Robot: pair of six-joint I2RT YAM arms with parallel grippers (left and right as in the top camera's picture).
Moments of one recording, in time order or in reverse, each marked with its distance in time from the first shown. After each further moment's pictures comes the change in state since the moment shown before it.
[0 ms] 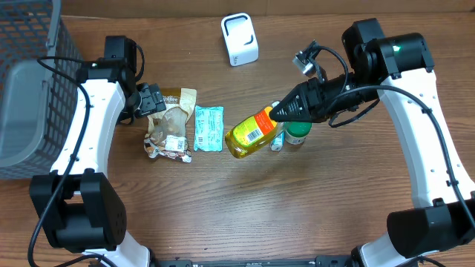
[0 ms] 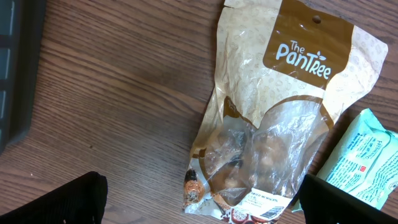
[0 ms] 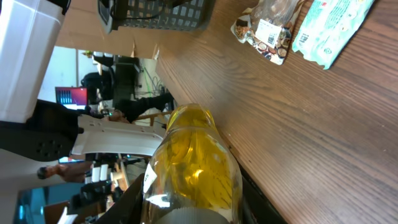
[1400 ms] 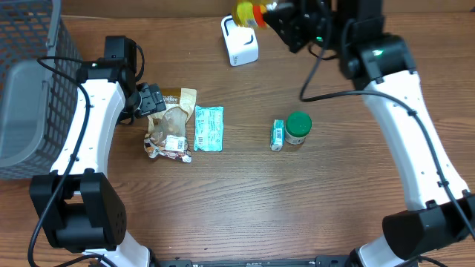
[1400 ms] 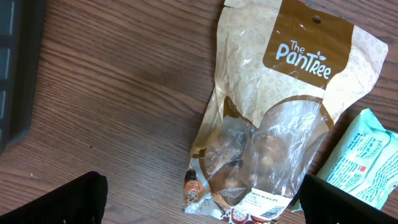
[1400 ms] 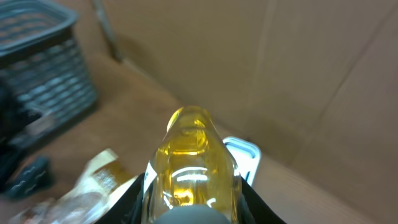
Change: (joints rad) left arm 0.000 0.000 0.000 0.000 0.000 0.000; right arm 0.120 0.006 -0.005 1.119 0.674 0.054
